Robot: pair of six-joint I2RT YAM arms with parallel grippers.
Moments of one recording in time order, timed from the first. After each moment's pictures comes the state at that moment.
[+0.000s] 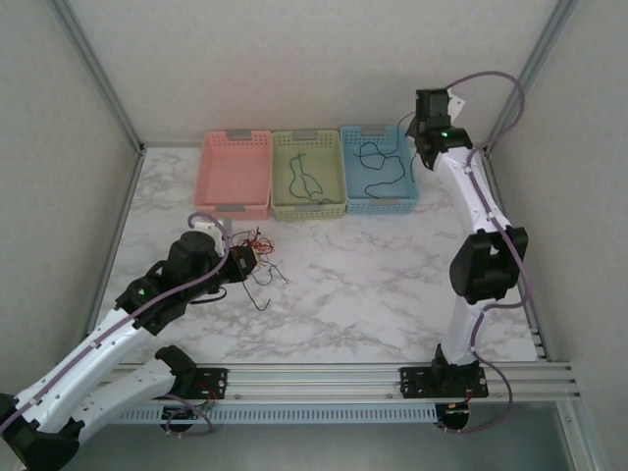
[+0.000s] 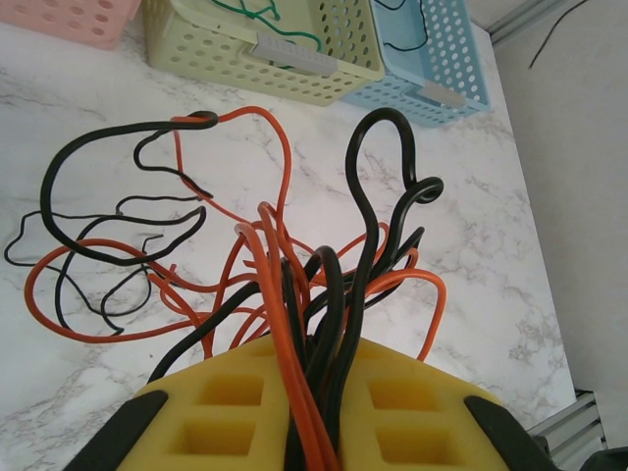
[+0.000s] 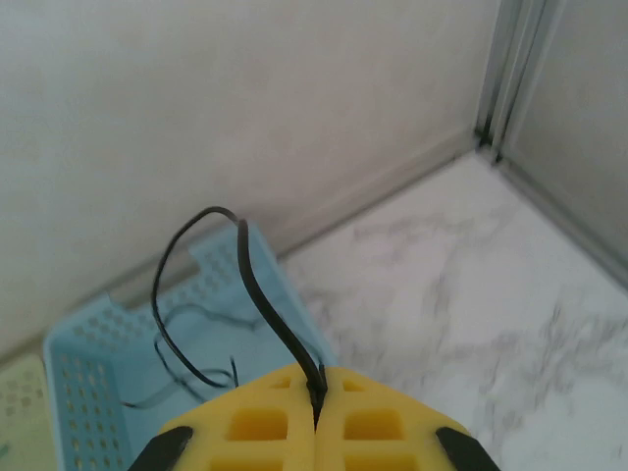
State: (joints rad) left arm -0.67 0.77 0.80 -0.58 0.00 -0.79; right arm 0.20 1.94 1.95 -0.65 0.41 0.52
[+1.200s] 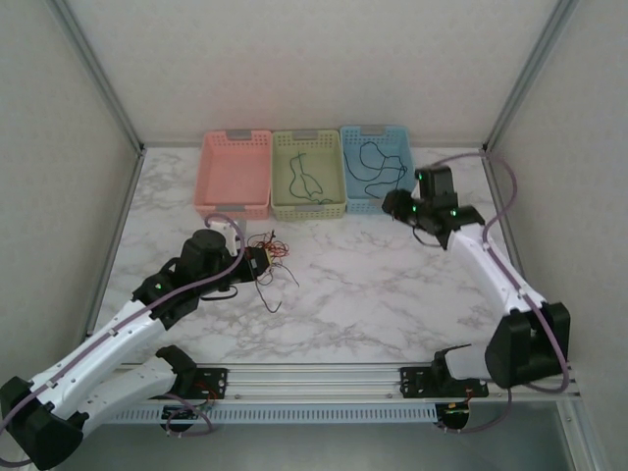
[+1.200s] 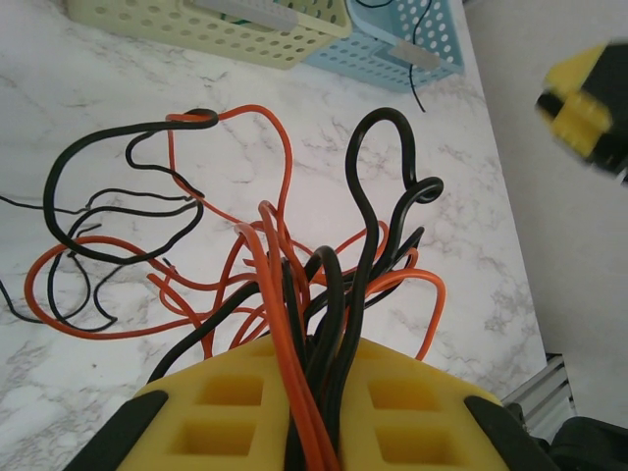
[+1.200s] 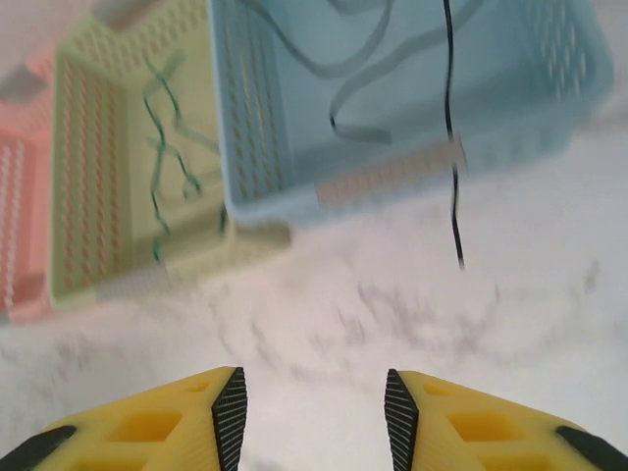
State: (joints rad) left arm -0.66 0.85 0.72 -0.42 0.11 -0.79; right arm 0.27 1.31 1.06 -0.53 -0.15 0.58
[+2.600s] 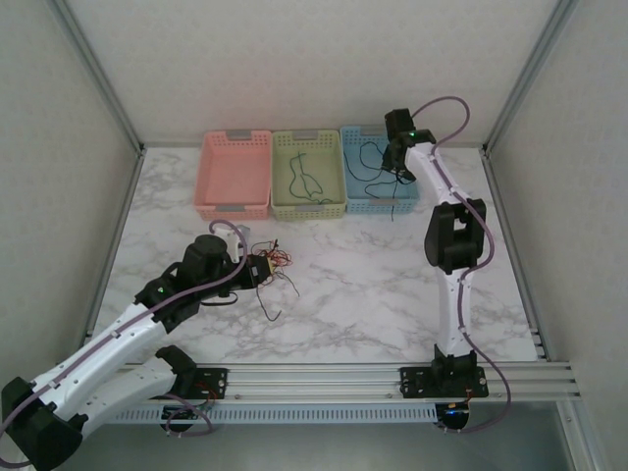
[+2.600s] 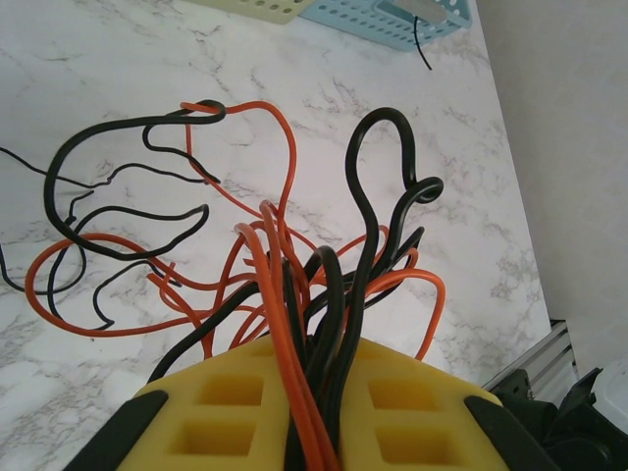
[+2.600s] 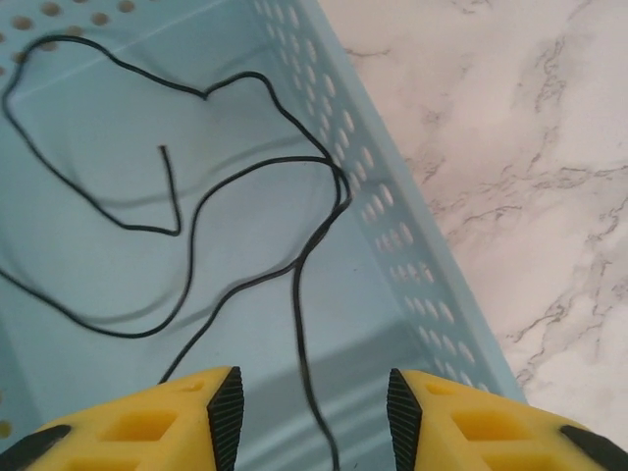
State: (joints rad) left arm -0.66 0.83 0.67 -0.42 0.17 -0.76; right arm 0.23 2.31 2.18 -0.96 0.28 0.55
